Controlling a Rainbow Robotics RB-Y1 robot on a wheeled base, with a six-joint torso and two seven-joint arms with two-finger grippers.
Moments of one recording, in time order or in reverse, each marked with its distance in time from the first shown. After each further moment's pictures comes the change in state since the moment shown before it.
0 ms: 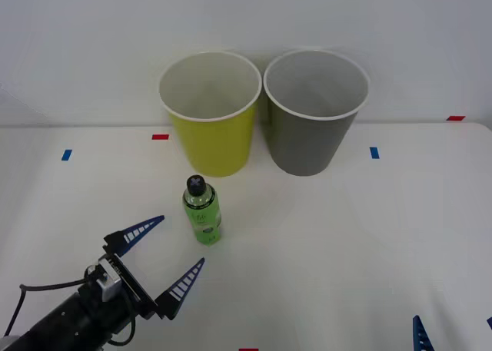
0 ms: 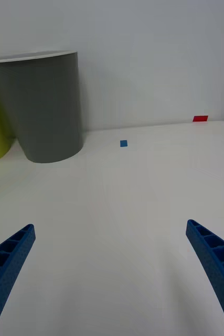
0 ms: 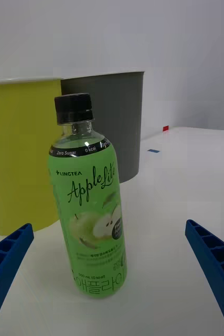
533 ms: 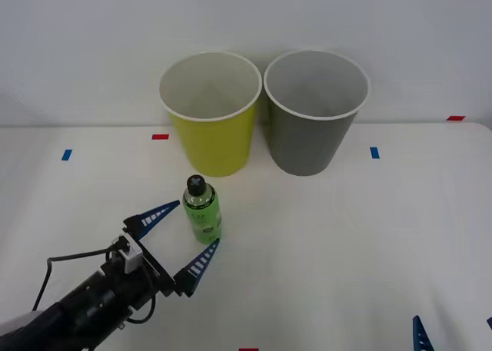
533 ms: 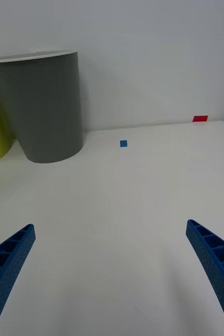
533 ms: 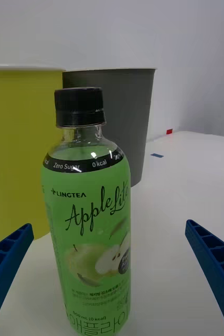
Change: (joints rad) right arm 0.000 0.000 0.000 0.000 0.000 0.000 0.000; left arm -0.104 -0.056 -0.025 0.019 0.079 0.095 0.014
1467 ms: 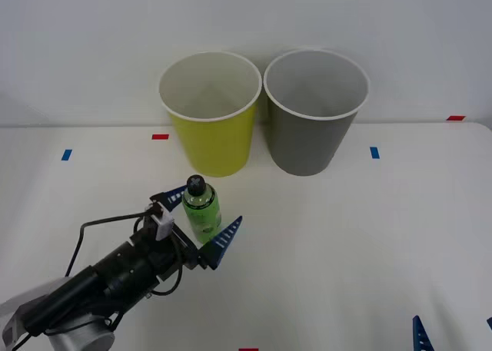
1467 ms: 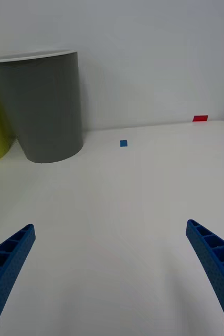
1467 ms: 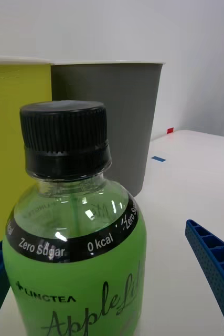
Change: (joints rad) right arm 0.000 0.000 0.000 0.000 0.000 0.000 0.000; left arm -0.124 -0.073 -0.001 -0.001 0.062 0.166 -0.012
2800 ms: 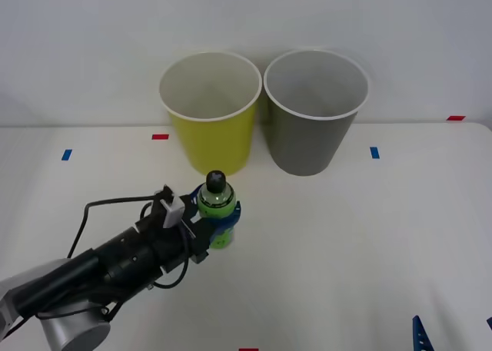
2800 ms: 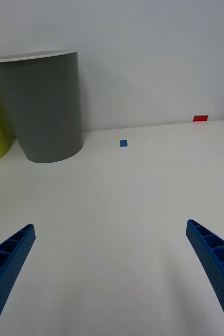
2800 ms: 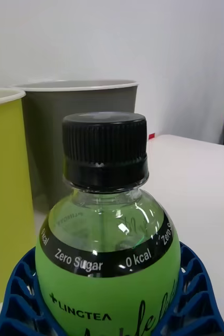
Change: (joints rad) right arm 0.000 0.000 0.000 0.000 0.000 0.000 0.000; left arm -0.021 0.073 0.040 -0.207 0.009 0.189 0.012
